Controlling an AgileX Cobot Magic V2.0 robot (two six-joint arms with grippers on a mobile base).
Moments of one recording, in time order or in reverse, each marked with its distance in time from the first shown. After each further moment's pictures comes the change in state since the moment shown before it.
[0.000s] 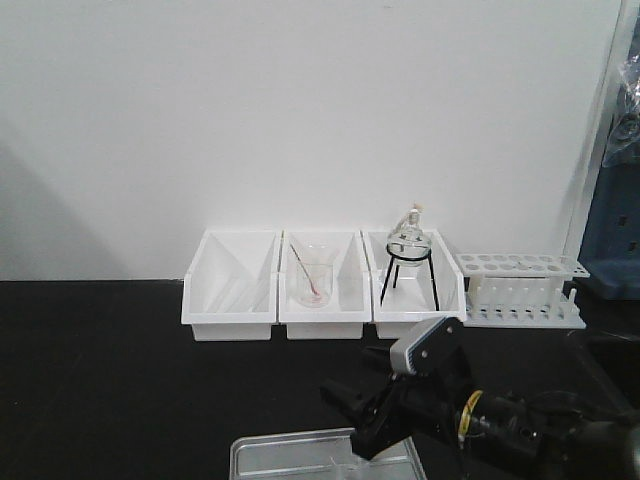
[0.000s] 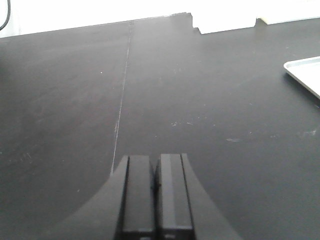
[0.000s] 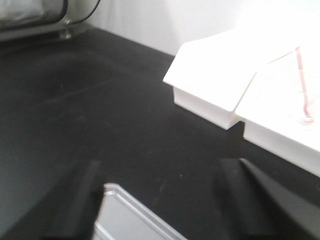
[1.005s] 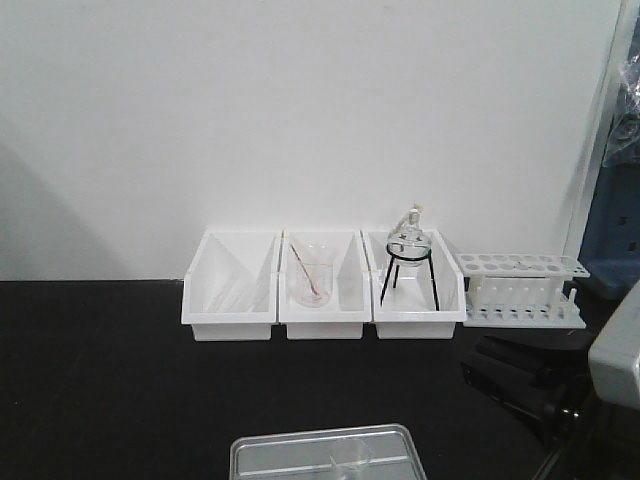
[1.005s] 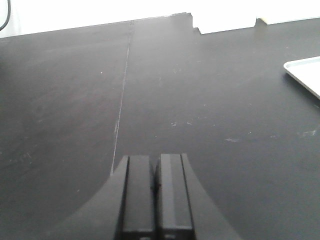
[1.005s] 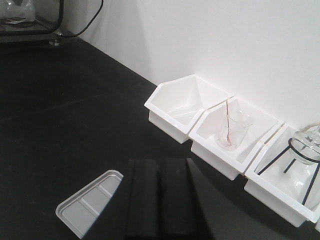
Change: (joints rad) left arm 0.000 0.000 0.000 0.000 0.000 0.000; right arm -0.007 -0.868 0.203 -0.944 0.319 0.895
